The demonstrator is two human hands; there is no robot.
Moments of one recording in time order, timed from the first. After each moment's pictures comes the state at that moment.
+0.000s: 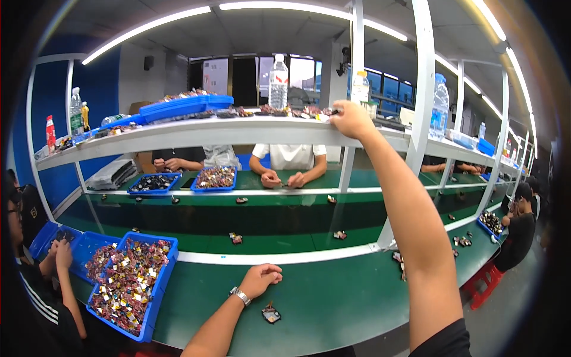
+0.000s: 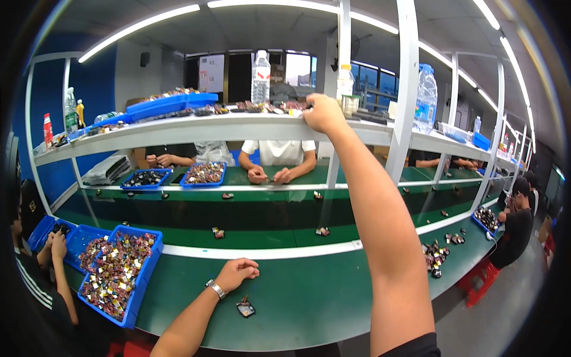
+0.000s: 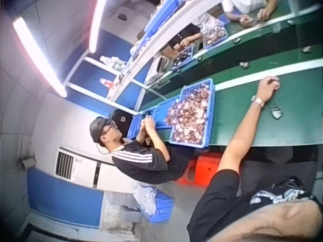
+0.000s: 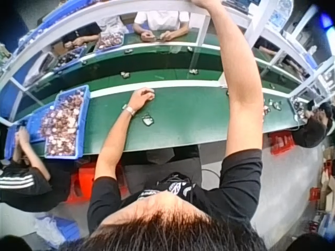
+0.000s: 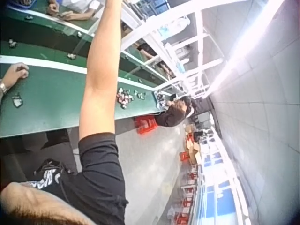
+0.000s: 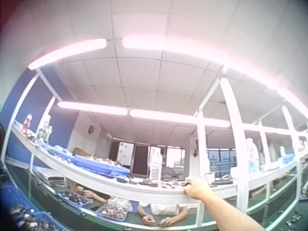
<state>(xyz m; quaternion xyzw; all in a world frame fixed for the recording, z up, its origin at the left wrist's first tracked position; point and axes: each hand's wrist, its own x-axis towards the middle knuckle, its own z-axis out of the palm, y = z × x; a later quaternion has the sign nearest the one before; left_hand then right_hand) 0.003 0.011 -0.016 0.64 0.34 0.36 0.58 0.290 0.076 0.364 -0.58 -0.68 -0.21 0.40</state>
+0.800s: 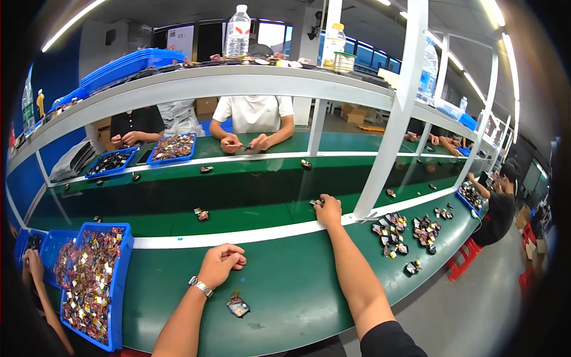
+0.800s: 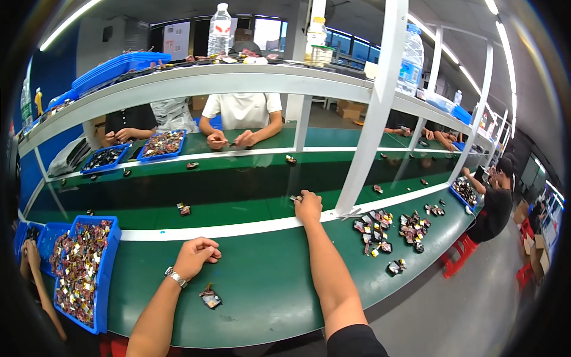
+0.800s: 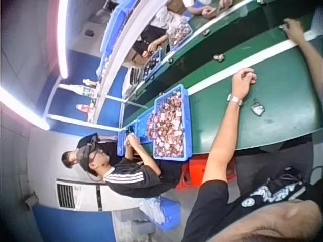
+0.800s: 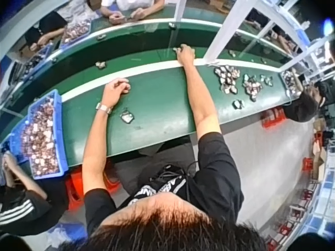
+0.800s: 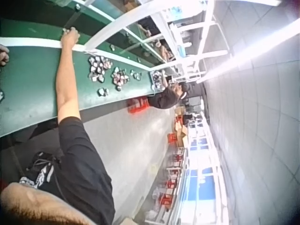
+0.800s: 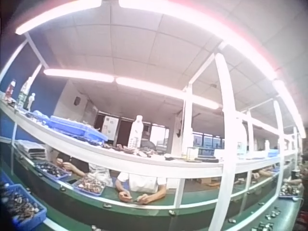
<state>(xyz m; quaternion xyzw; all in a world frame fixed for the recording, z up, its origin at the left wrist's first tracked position) 0.002 0.008 -0.007 0.63 0.36 0.38 0.58 0.382 0.081 -0.023 -0.79 -0.49 -0.04 0.36</state>
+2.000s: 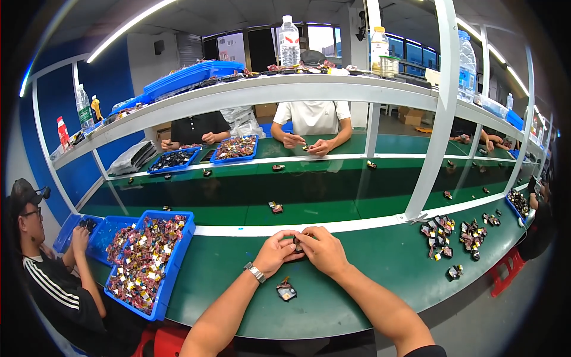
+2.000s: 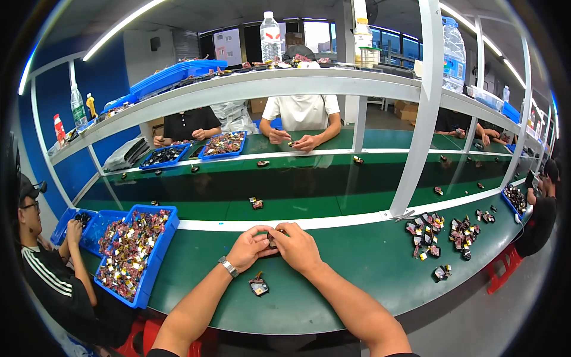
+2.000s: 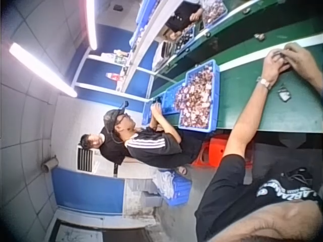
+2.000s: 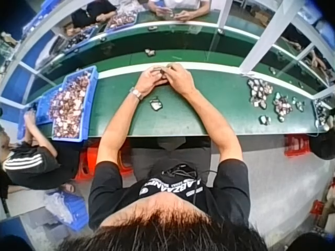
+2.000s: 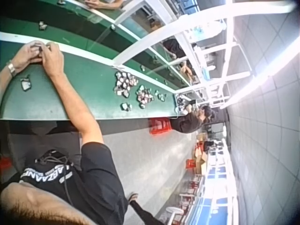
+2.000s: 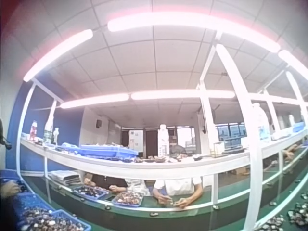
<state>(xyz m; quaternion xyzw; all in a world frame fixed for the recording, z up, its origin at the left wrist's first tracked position) 0.005 -0.005 0.004 0.50 0.26 0.39 0.73 0.185 -0.040 0.019 -0.44 -0.78 -0.03 0.45</state>
